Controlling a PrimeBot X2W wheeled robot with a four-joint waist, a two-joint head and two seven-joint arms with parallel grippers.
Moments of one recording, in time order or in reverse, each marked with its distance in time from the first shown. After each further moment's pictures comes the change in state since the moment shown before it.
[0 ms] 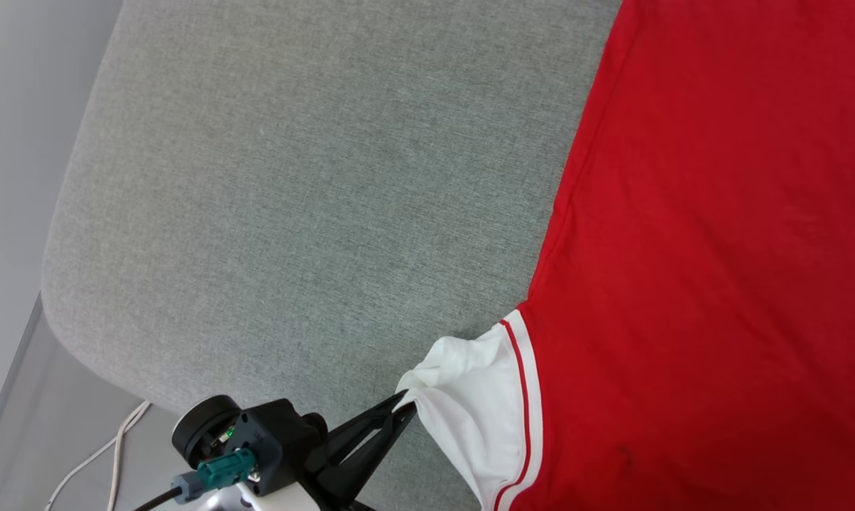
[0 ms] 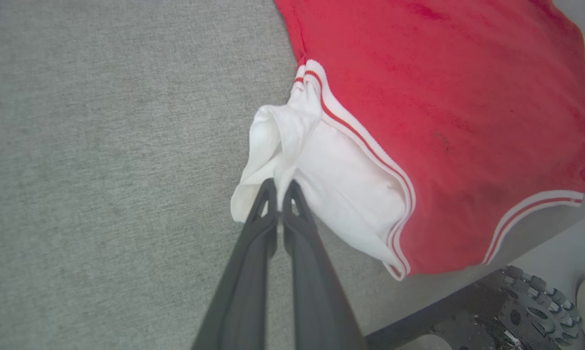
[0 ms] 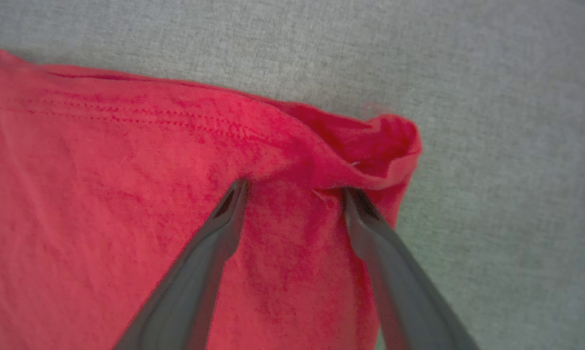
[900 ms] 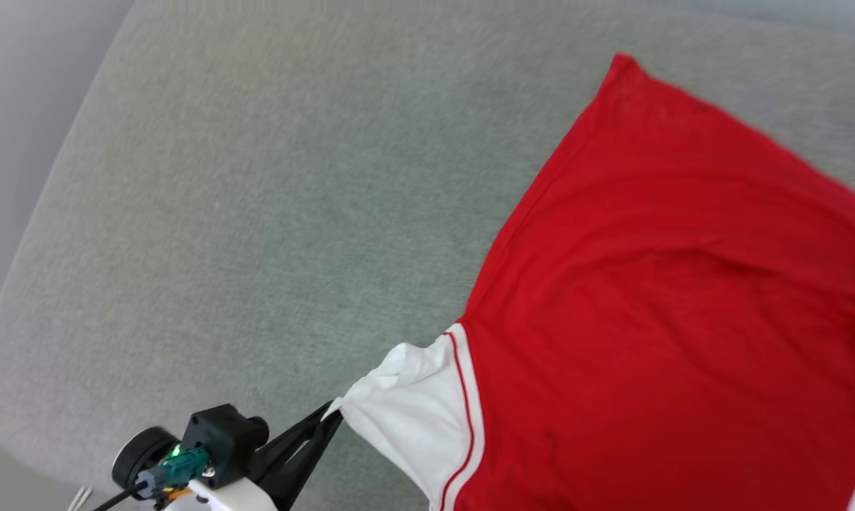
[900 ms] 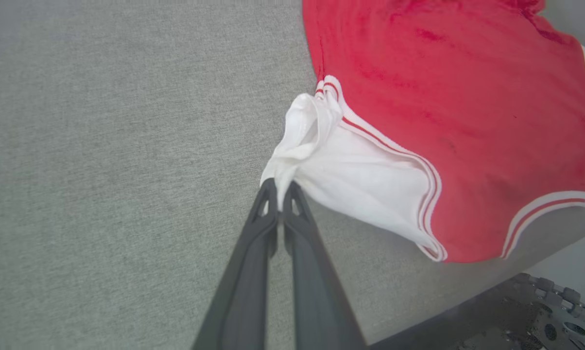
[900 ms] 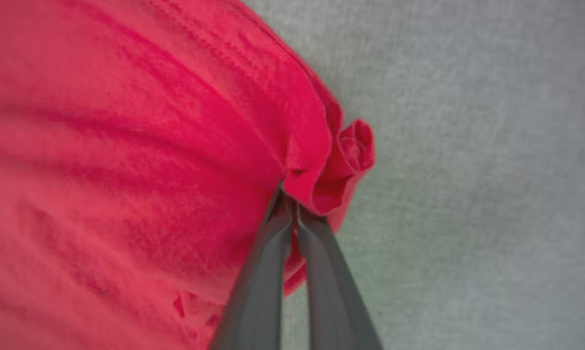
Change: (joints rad) left arm 0.065 0.051 0.049 0.108 -0.016 0.070 -0.026; right arm 0.398 0.029 0.036 -0.040 0.100 0.000 -0.040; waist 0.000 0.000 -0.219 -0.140
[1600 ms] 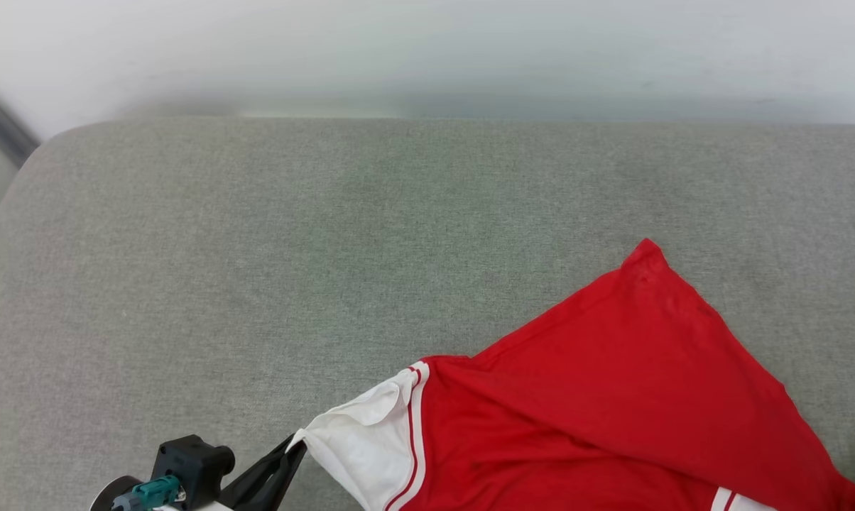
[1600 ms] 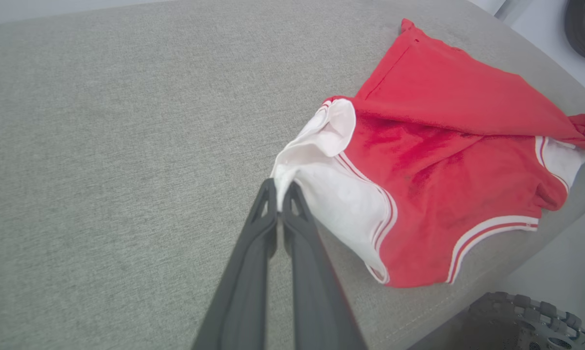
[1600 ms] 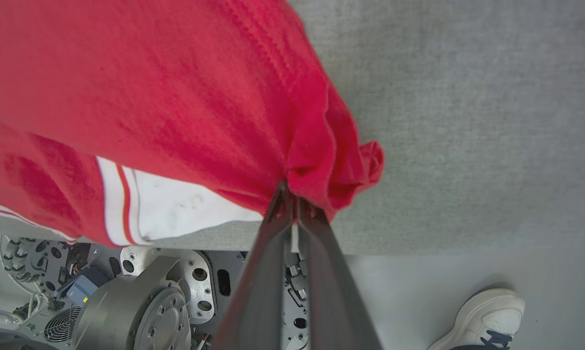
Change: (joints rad) left arm 0.116 0.006 0.042 0.082 -0.063 0.058 -0.069; right arm 0.676 0.100 -0.092 -0.252 0.180 0.000 -0.130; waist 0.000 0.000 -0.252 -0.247
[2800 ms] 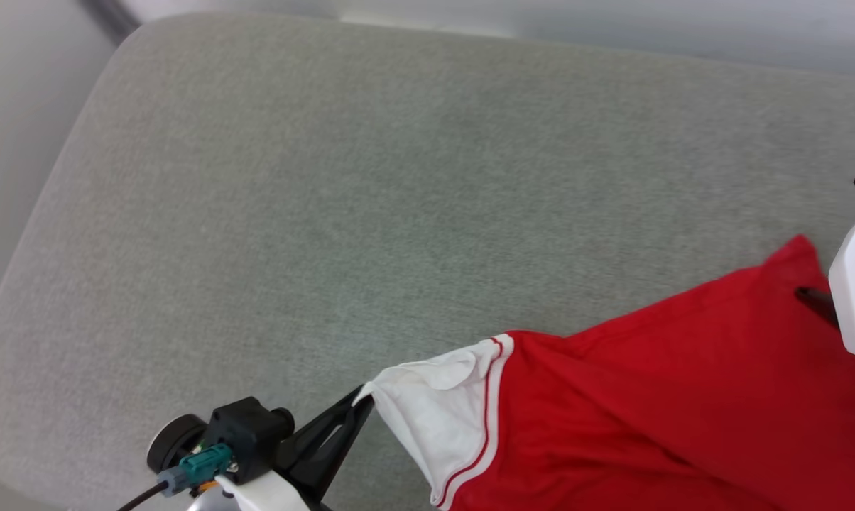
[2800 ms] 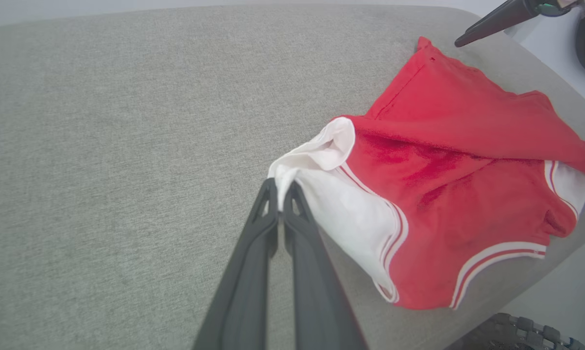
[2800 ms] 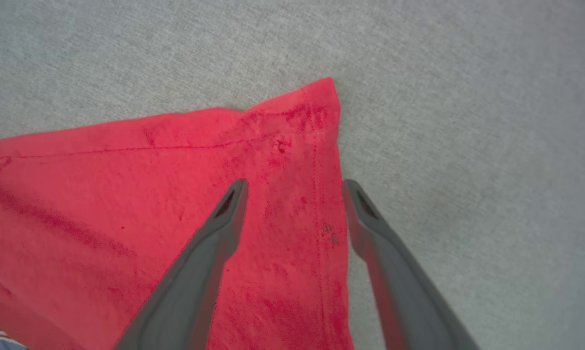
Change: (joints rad) left arm -0.135 -0.066 -0.065 -0.062 0.063 -0.038 0.011; right arm -0.543 -0.114 0.305 -0.008 -0.085 0.000 0.070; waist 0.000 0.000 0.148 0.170
